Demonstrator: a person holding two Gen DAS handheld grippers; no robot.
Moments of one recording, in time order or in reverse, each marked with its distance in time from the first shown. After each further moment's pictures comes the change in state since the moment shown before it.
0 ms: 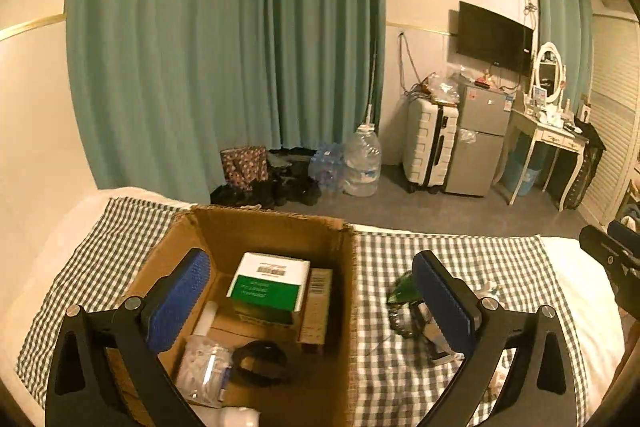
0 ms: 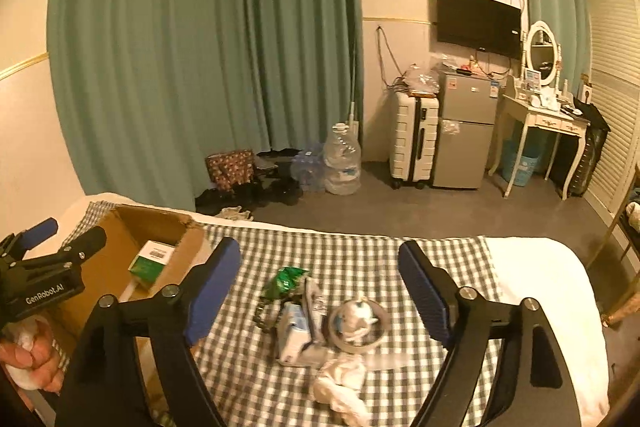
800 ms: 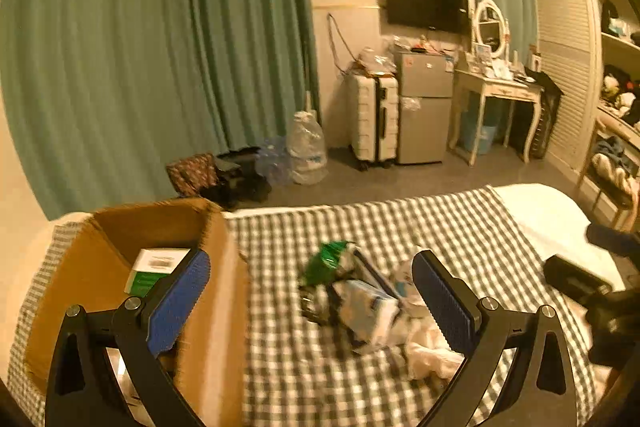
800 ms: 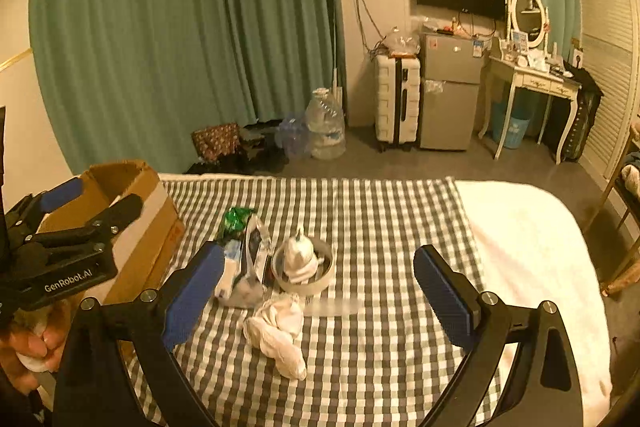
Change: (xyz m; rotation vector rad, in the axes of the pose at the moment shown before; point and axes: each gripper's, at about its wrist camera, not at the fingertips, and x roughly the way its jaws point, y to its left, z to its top) left arm 0.020 -0.120 -0.035 0.177 0.028 -0.138; right arm 0.000 -0.076 -0.061 0.053 0.113 0.007
